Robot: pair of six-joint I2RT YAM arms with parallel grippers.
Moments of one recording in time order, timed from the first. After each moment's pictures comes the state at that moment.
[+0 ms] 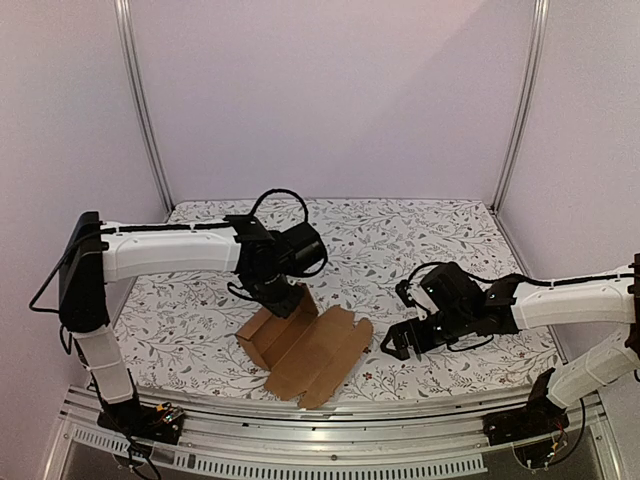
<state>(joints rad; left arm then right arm) -0.98 1.84 1.44 -0.96 -0.35 -0.36 0.89 1.35 0.67 -0.27 -0.11 0.45</state>
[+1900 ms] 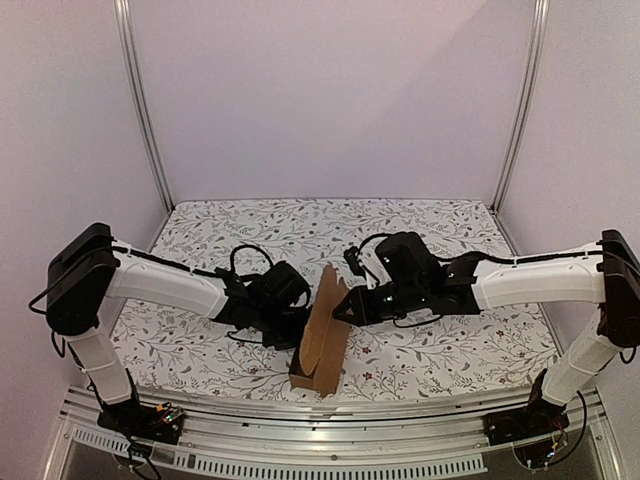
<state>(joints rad) -0.98 1.77 0.97 -0.24 0.04 -1.01 0.99 1.59 0.98 -0.09 -0.21 0.62</state>
